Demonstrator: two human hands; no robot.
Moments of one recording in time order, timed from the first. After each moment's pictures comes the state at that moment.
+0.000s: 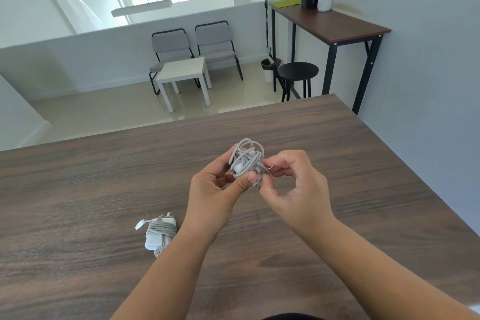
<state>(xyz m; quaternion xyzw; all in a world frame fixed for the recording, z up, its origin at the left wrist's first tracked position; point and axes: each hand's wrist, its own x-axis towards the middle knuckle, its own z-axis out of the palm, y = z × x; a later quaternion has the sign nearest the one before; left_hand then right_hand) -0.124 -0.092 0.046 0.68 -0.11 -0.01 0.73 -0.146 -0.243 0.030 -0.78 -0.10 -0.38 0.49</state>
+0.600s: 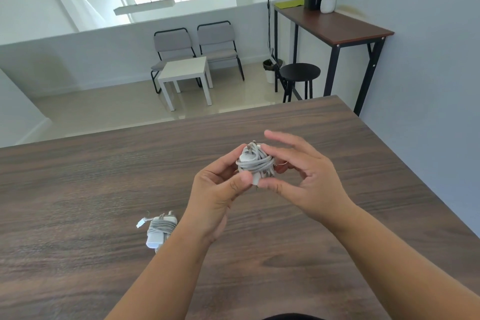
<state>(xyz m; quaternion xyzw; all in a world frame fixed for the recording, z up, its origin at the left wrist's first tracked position) -0.123 -0.088 0.054 0.55 -0.11 -0.10 0.82 -0.135 -0.270 0.048 -0.78 -0.24 -0.27 0.51</state>
